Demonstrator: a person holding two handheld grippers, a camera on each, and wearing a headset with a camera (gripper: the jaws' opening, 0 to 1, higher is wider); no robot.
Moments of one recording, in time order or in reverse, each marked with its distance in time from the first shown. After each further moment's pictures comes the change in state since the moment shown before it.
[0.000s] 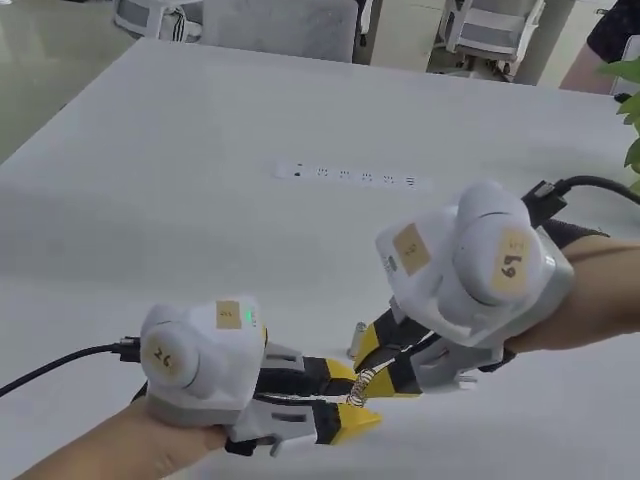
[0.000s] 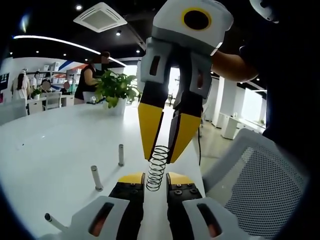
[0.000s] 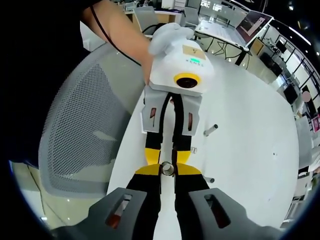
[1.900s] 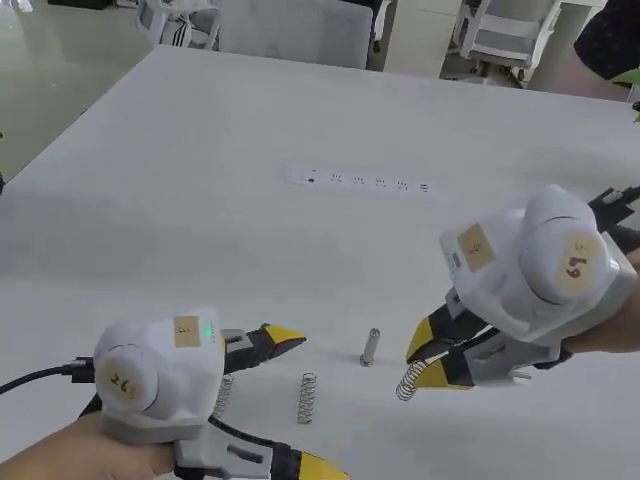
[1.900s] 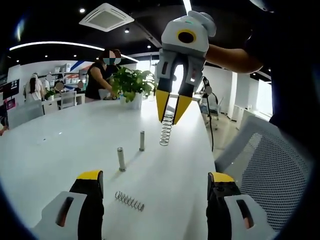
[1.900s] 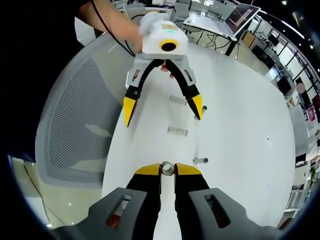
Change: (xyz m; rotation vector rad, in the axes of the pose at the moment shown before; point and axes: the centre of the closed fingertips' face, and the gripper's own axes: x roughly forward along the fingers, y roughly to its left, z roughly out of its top) left arm -0.043 0.023 -0.020 0.032 0.054 0.154; right arm -0.015 -0.010 -0.035 0.054 0.038 -0.056
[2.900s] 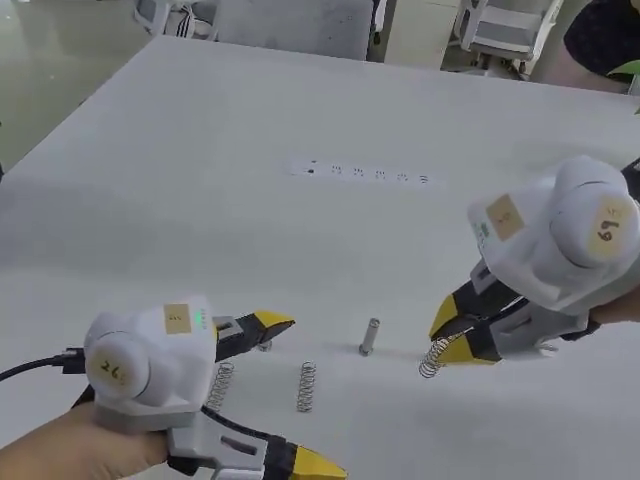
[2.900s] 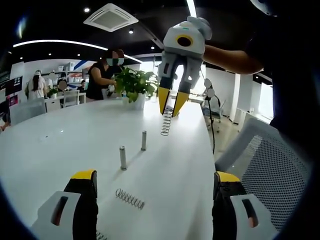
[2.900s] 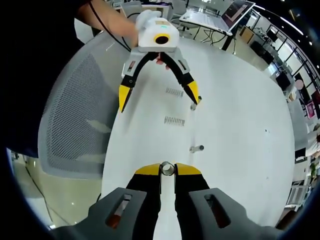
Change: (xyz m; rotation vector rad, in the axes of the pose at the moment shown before) left arm -0.004 0.001 -0.001 -0.024 -0.009 0.019; right arm -0.015 -0.006 -0.021 0.021 0.035 0.000
